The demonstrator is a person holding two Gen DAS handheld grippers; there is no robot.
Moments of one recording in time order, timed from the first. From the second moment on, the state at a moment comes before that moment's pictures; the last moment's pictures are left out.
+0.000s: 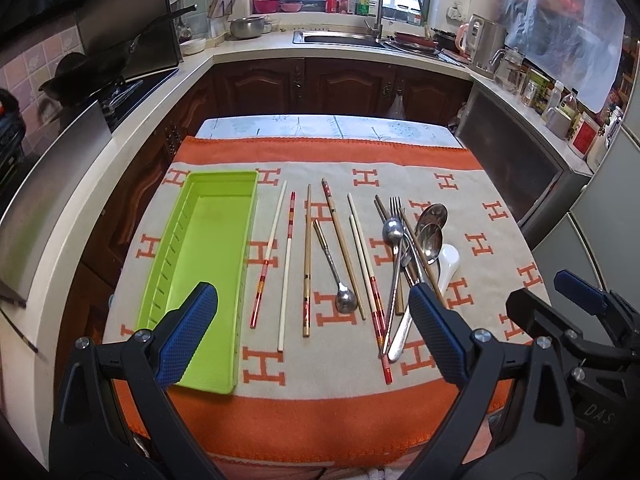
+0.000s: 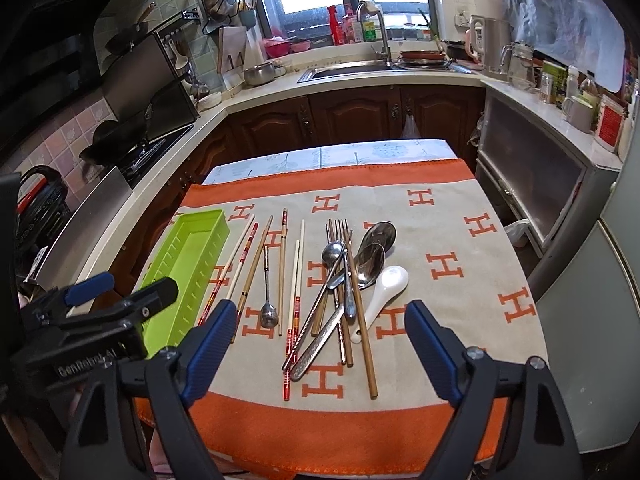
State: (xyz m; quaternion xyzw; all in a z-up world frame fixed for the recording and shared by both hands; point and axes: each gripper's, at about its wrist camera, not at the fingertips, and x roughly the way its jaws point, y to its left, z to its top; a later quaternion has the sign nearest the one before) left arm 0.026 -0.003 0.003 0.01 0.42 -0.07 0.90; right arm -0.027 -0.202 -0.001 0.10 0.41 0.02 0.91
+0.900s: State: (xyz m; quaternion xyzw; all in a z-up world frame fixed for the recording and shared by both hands) left arm 0.158 -0.072 -0.098 0.04 0.55 -0.15 0.82; right arm 0.069 -0.266 -0.106 0.20 0.58 0.08 0.79
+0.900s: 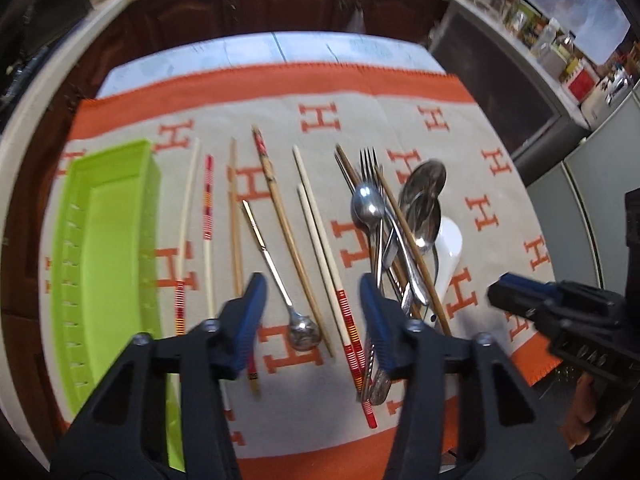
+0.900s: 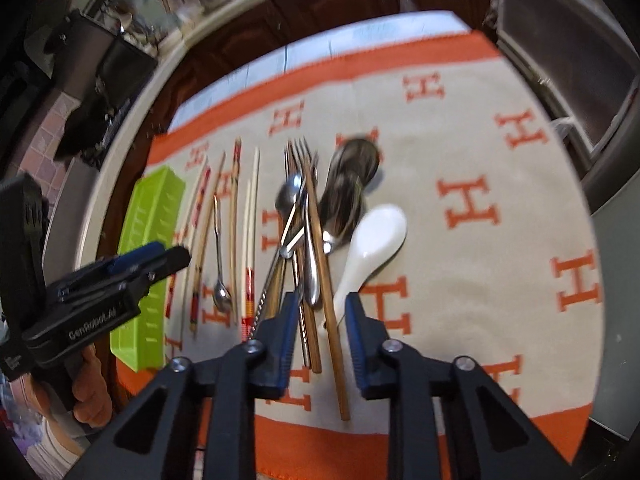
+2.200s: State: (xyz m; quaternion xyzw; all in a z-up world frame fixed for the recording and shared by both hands) left arm 0.209 -0.099 -0.177 0.01 0.66 -0.14 0.74; right arm 0.113 -0.261 -0.152 0.23 0.60 0.14 0.75
